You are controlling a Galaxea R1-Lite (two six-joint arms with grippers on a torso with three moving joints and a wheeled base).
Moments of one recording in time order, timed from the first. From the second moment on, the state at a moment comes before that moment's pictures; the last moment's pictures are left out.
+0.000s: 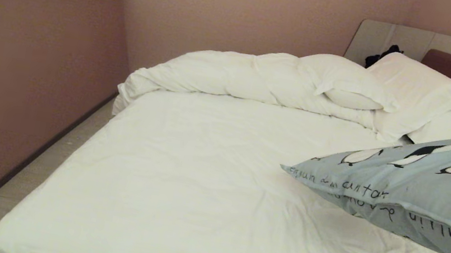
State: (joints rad) left arm 0.00 0.00 0.00 -0.01 0.02 0.00; right arm -0.38 1.36 -1.28 0.29 0.55 -0.04
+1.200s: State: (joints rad) left arm 0.00 0.00 0.00 -0.01 0.02 -0.01; right arm -0.06 1.42 -1.32 0.28 0.39 0.01
